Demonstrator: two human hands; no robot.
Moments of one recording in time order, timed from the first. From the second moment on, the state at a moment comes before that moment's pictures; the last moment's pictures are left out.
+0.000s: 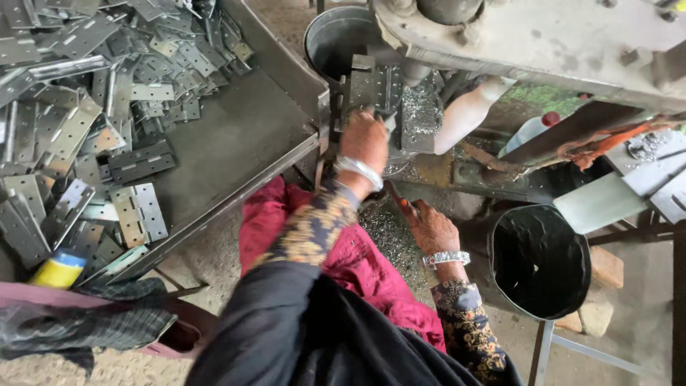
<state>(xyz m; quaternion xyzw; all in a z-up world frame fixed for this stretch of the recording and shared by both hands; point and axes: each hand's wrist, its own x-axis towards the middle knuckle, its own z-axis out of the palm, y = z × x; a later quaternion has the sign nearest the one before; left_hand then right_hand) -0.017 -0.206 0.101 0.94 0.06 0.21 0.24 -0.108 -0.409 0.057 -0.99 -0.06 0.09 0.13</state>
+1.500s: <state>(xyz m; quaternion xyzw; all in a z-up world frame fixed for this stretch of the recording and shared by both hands) 0.044 -0.213 0.041 1.00 0.00 -0.01 -0.01 -0.080 -0.422 0.014 -0.99 -0.01 0.13 0.09</state>
